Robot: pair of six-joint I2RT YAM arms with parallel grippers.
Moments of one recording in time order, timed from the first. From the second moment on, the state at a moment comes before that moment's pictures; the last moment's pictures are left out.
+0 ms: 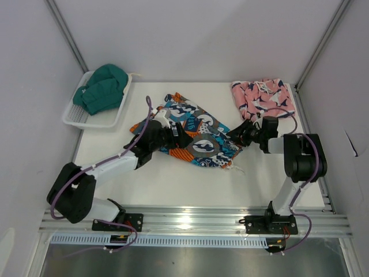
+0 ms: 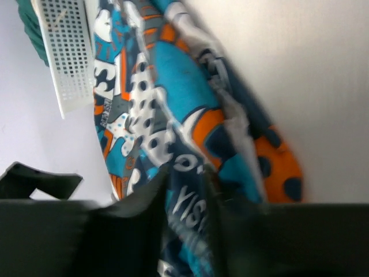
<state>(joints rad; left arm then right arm) -0.60 1.40 0.73 0.21 0.16 -0.60 0.01 1.89 0.79 0.48 -0.75 0.85</state>
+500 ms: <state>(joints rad) -0.79 1.39 0.79 0.14 0.15 -0.48 -0.02 1.29 0.70 0.03 -0.49 0.59</state>
